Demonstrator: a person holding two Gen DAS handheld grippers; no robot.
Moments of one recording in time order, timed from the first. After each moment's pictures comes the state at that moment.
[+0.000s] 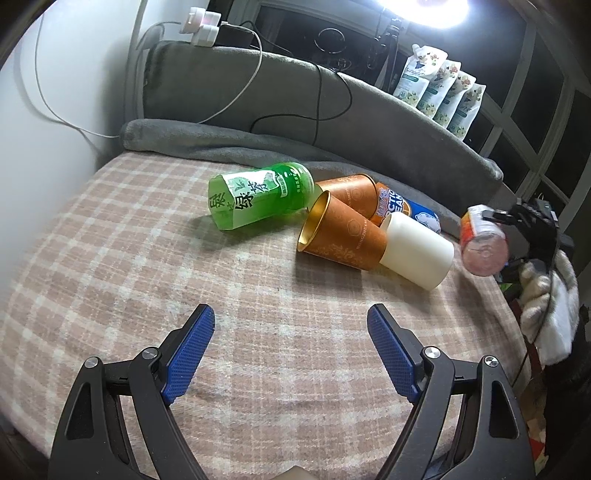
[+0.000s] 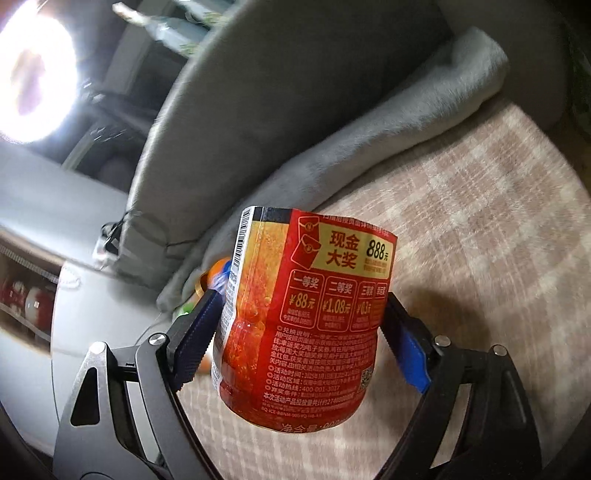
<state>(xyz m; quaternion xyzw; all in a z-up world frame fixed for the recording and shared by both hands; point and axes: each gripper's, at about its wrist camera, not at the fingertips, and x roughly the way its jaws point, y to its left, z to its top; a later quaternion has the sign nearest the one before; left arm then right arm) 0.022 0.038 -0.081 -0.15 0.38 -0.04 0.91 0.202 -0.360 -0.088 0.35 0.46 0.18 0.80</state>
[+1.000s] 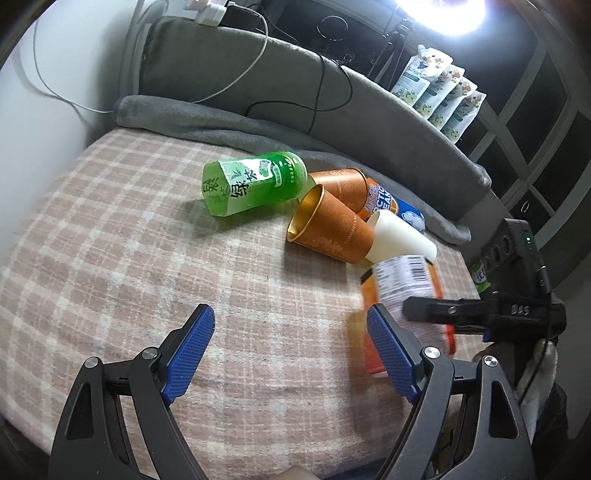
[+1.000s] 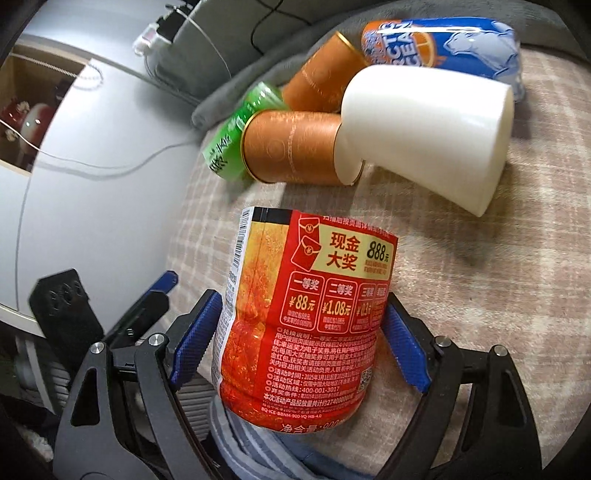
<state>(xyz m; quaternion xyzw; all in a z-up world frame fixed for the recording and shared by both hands) 0.025 0.052 -0.075 -0.19 0.41 -0.07 0.89 0.130 -0.165 -0.126 0.17 0.58 0.34 0.72</state>
